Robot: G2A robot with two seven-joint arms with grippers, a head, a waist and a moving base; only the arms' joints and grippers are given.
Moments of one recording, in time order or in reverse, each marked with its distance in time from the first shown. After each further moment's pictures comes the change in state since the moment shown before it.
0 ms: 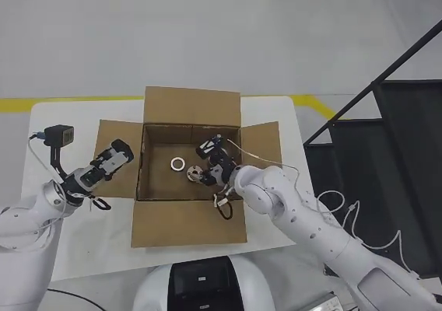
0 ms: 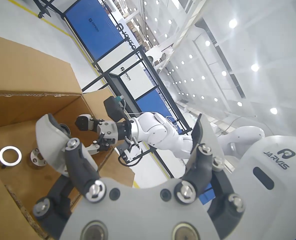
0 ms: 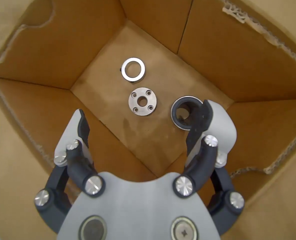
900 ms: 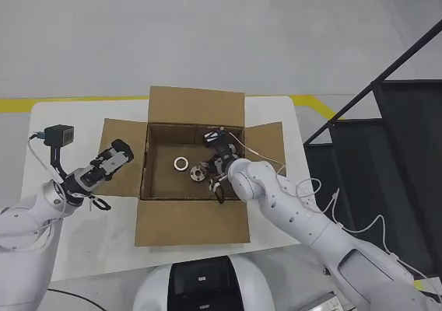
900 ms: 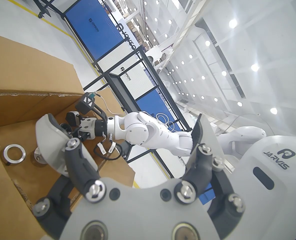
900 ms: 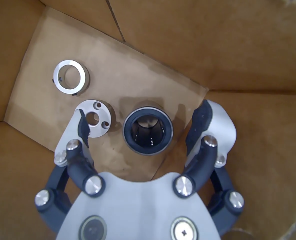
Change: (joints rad) left arm 0.000 0.000 0.000 0.000 0.000 0.000 0.000; right arm 0.107 -0.099 -0.073 0.281 -0.024 0.178 -0.045
